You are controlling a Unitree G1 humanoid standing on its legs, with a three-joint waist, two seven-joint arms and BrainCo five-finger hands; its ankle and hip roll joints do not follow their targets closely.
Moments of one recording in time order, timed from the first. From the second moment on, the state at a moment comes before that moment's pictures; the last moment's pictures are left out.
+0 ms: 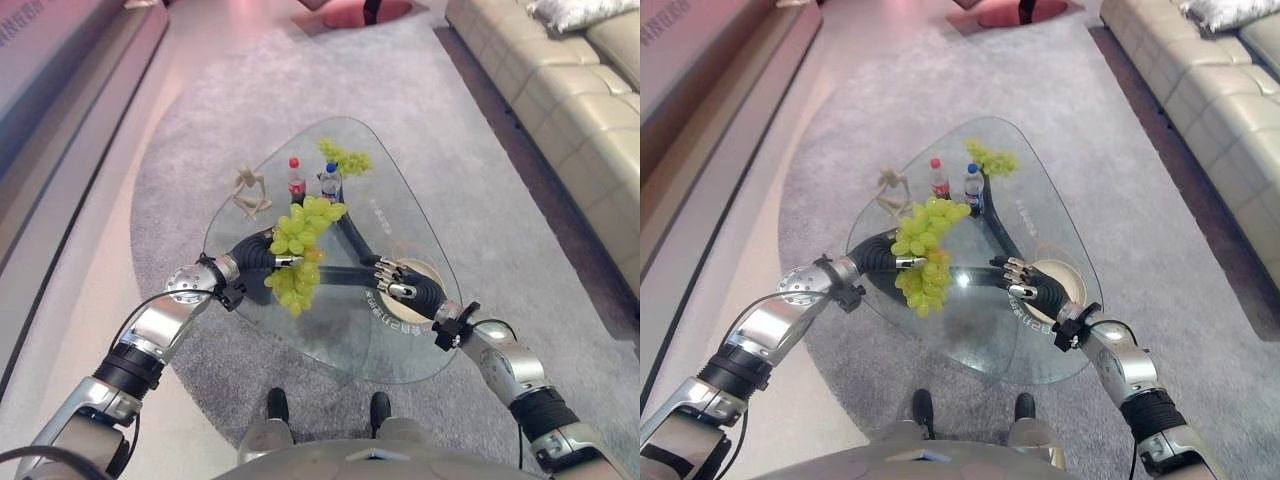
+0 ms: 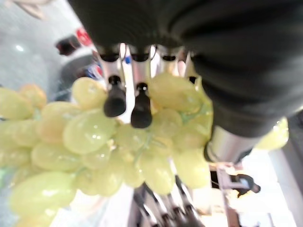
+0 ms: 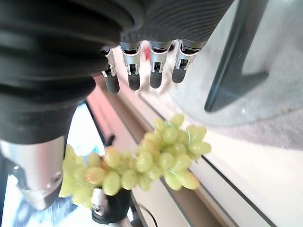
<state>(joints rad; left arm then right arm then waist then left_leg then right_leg) -0.29 0.65 -0.40 0.09 -0.38 0.01 -0.43 -0.09 -0.51 0.29 0.22 0.64 0.10 0.60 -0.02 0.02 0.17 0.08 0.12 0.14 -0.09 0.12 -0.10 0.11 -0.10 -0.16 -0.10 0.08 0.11</state>
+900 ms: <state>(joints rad) -0.29 0.51 -0.51 -0.02 -0.57 0.09 -0.51 -0.10 -0.49 0.47 0.12 0.71 0.27 0.69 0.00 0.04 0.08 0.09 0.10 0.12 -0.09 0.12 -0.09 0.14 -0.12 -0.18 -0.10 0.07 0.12</state>
